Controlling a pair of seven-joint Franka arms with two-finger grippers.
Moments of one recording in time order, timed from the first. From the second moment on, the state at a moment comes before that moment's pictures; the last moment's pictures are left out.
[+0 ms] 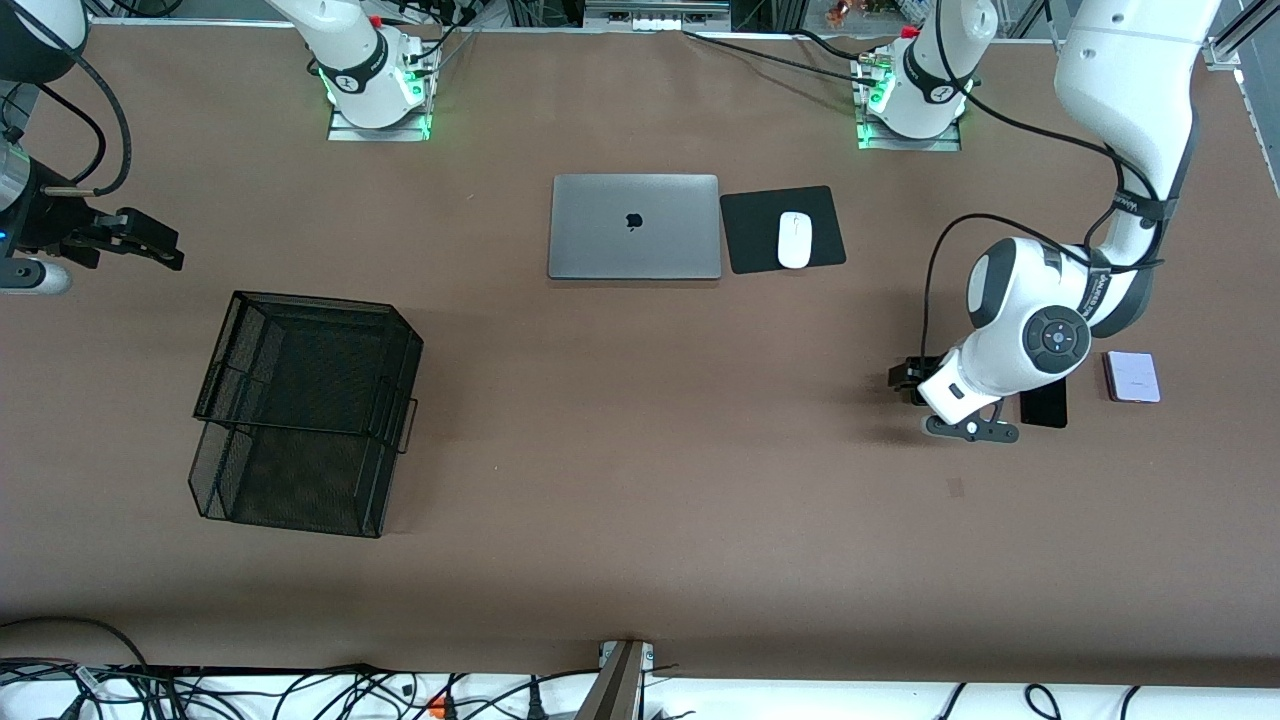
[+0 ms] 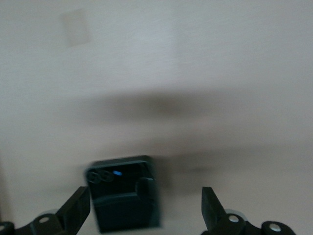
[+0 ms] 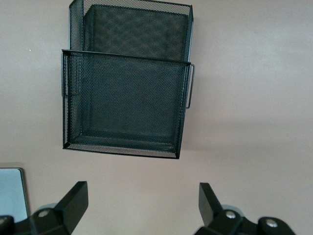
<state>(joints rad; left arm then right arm) 0.01 0.50 -0.10 -1.95 0.11 2.33 -0.05 0.03 0.02 -0.07 -1.70 -0.03 1.66 -0.03</state>
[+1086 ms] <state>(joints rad) 0.06 0.53 -0.11 -2.02 0.14 2.40 -0.11 0.03 0.02 -0.07 -1.70 -0.03 1.66 -0.03</state>
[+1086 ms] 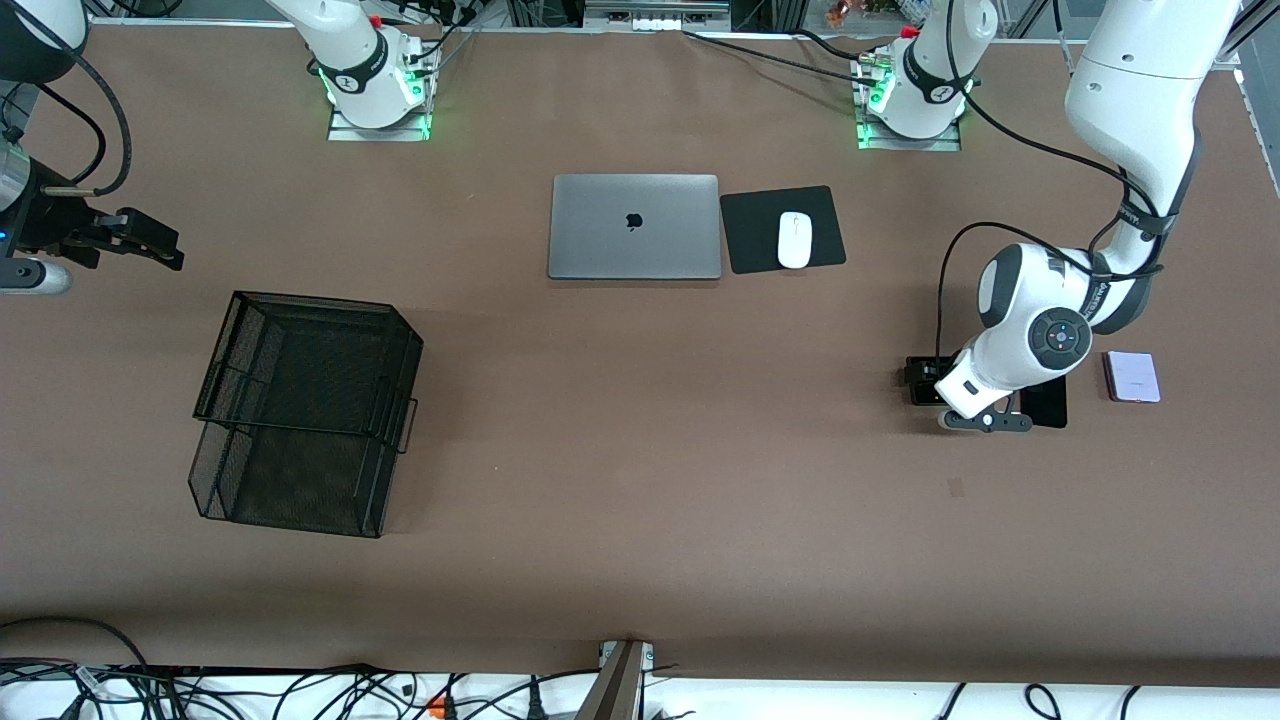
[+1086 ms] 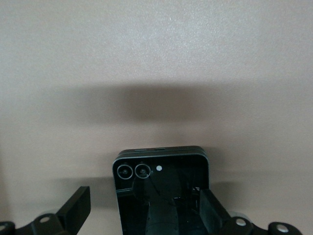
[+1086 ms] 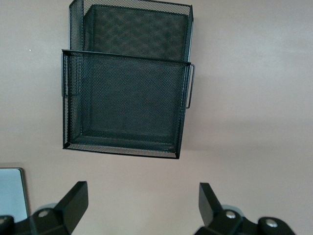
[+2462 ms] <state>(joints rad) 0.04 0.54 -0.17 -1.82 0.05 2.09 -0.12 0.03 0.02 -0.07 -1.70 -0.03 1.66 -0.03</state>
